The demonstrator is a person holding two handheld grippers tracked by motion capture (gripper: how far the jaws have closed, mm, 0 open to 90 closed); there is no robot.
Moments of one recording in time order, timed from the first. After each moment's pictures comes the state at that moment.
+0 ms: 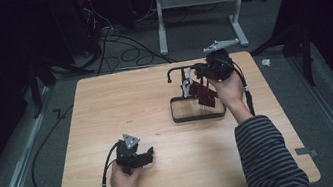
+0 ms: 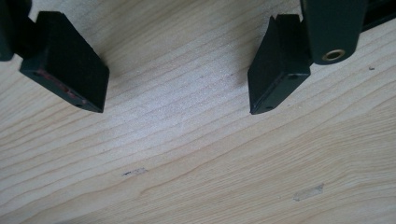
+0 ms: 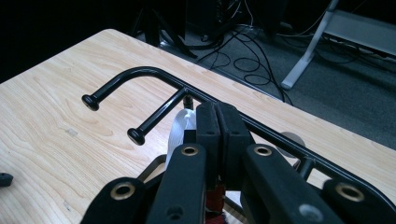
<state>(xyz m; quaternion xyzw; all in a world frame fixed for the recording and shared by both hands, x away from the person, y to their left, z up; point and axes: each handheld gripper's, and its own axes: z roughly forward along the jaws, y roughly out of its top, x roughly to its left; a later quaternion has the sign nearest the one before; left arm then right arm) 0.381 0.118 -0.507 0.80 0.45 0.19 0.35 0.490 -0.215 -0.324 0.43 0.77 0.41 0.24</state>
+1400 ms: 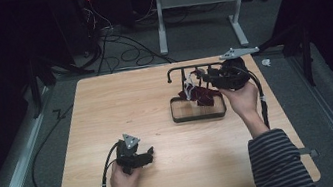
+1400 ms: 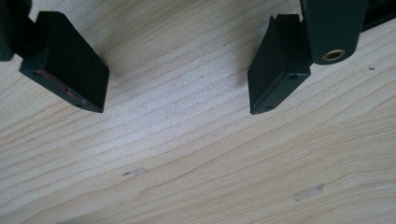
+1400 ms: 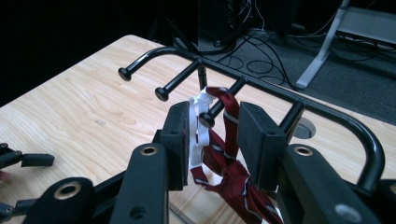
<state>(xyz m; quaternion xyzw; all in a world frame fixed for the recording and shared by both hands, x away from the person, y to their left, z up) 0.381 0.118 -0.507 0.80 0.45 0.19 0.35 0.450 -0.241 -0.325 0.43 0.75 0.44 0.21</state>
